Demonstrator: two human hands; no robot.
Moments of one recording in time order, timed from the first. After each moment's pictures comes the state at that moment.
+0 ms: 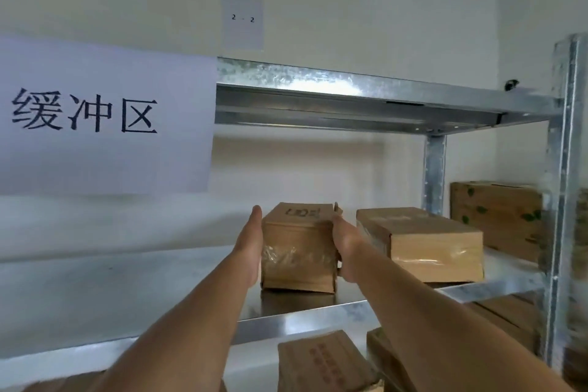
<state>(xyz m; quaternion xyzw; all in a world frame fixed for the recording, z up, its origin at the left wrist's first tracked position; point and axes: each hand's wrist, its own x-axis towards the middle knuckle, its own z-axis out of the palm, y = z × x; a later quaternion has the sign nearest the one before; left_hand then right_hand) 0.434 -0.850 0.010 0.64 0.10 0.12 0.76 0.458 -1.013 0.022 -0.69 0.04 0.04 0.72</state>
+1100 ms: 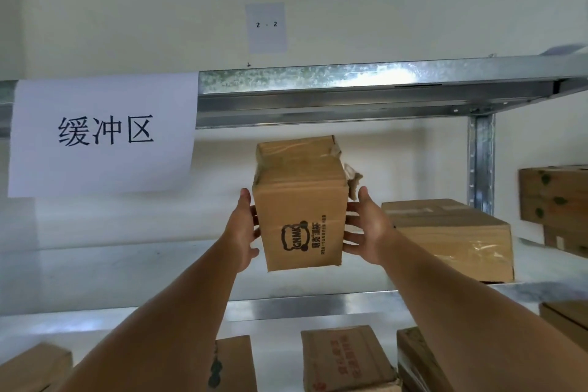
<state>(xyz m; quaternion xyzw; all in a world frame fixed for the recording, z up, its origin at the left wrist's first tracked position) 0.412 -0.875 0.025 0.64 0.12 0.23 0.72 0.502 -1.077 0.023 -0.59 -0.13 0.12 0.78</state>
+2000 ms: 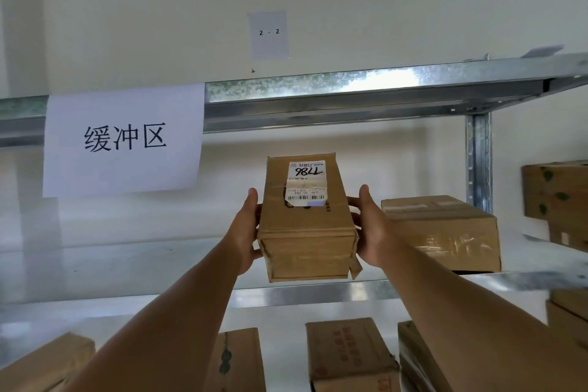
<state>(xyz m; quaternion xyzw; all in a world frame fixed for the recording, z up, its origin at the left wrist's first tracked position) 0.380 -0.895 0.021 0.68 0.09 0.21 0.70 0.476 -1.096 0.015 -0.54 -0.17 0.12 0.81</state>
